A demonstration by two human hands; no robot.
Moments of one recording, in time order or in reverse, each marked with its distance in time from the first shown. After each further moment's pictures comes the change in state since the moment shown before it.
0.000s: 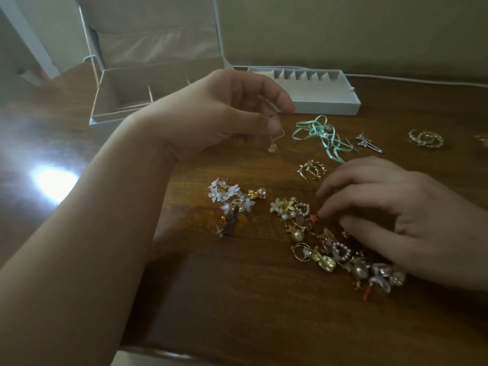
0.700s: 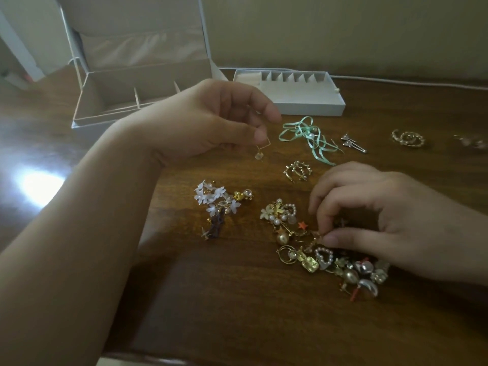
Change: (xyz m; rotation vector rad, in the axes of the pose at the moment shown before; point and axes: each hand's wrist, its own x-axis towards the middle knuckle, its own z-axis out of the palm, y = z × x) left_hand 0.003 -0.001 0.005 0.034 -0.036 -0.025; right_hand 0.014 -0.004 -0.005 0.079 -0.072 0.040
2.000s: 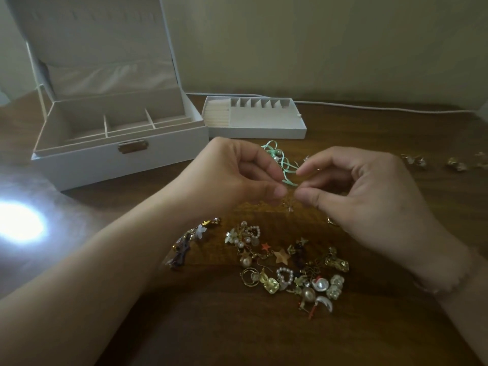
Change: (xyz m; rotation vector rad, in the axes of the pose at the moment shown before) left_hand 0.010 0.013 0.073 0.001 0.168 -0.066; right_hand 0.000 -0.003 -0.012 0.178 0.567 0.303
